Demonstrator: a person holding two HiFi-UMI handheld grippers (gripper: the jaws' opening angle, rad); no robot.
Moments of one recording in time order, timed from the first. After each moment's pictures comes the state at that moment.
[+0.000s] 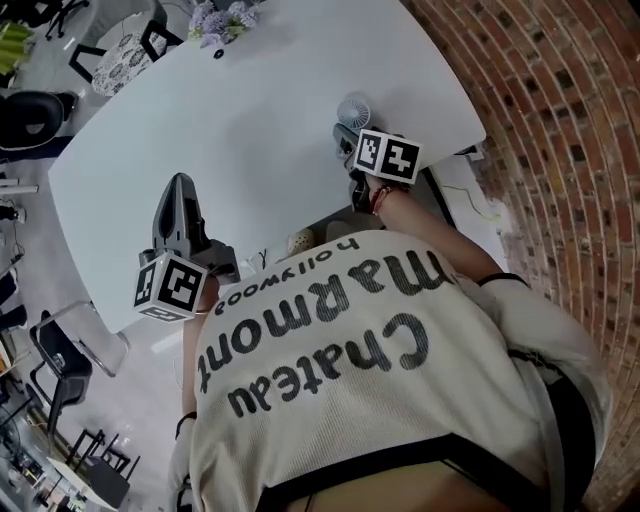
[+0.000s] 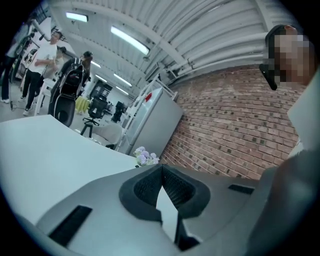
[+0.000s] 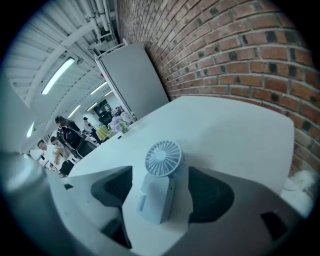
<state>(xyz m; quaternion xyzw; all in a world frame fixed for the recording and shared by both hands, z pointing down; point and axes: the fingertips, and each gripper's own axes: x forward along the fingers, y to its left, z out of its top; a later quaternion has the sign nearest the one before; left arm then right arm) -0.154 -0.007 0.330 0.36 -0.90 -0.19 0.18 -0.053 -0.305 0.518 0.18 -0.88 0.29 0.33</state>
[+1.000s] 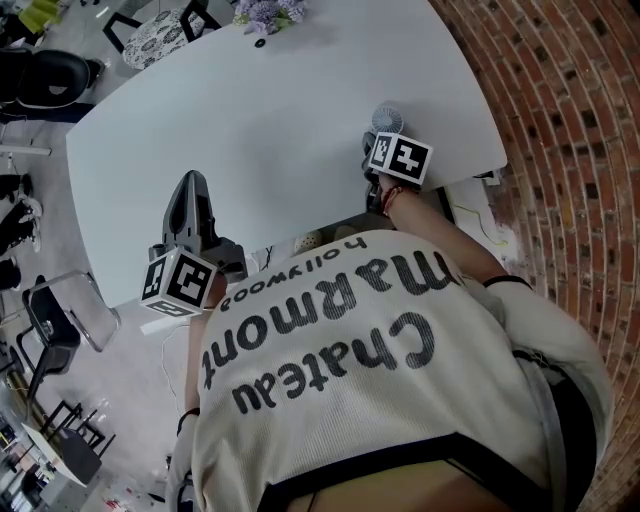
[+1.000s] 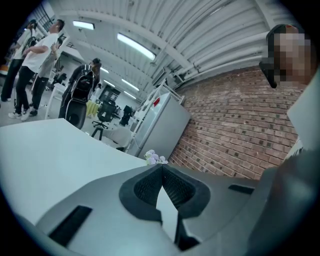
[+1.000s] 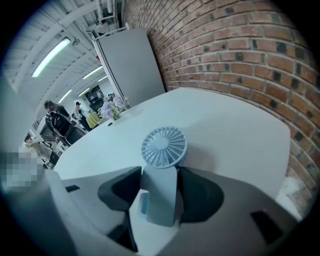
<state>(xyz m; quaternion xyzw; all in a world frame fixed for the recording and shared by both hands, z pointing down) -0.158 0.041 0.333 0.32 -0.91 -0.20 0.17 -0.065 -0.295 0.541 0.21 -0.86 0.25 0.40</state>
